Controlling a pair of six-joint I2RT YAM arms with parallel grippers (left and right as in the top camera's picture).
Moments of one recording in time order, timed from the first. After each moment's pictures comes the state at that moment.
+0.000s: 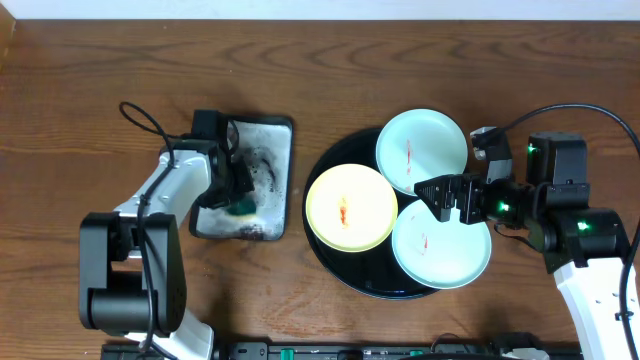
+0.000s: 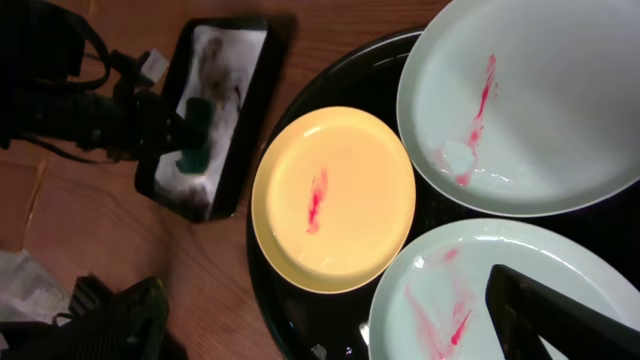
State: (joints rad) left arm -0.04 1.76 1.02 -0.72 0.11 -0.38; right arm 0.08 1.09 0.98 -0.83 -0.60 0.14
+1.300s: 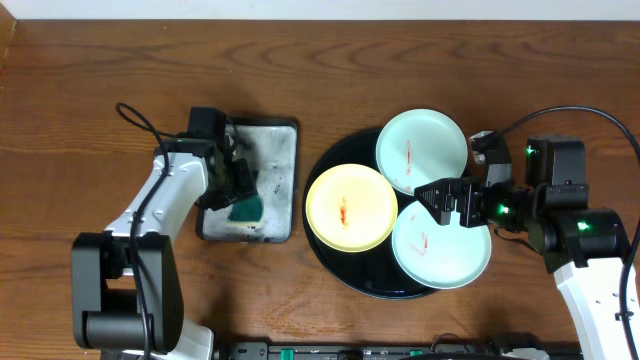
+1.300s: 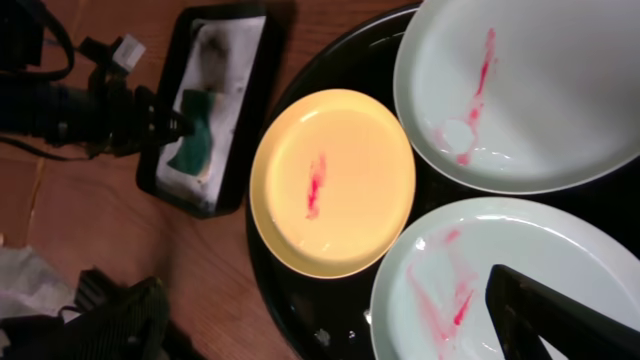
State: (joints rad) left arm -0.05 1.69 1.03 -0.78 0.17 -0.38; right arm 0.08 1.09 0.98 -0.87 -0.59 0.15
